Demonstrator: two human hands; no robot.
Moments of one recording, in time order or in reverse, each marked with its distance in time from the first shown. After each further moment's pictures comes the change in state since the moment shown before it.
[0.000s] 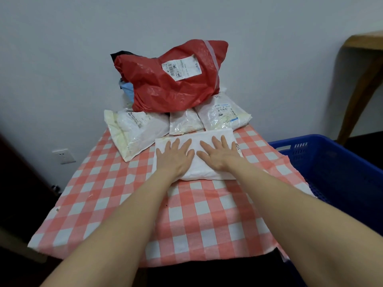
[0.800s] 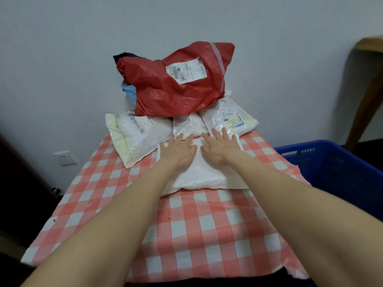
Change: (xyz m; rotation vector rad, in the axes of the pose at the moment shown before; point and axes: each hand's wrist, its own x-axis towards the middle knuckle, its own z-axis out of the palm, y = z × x) left_hand 0.039 0.001 -0.024 0.019 -0.006 0.035; right_hand 0.037 -0.008 -0.026 -0.040 0.111 -0.025
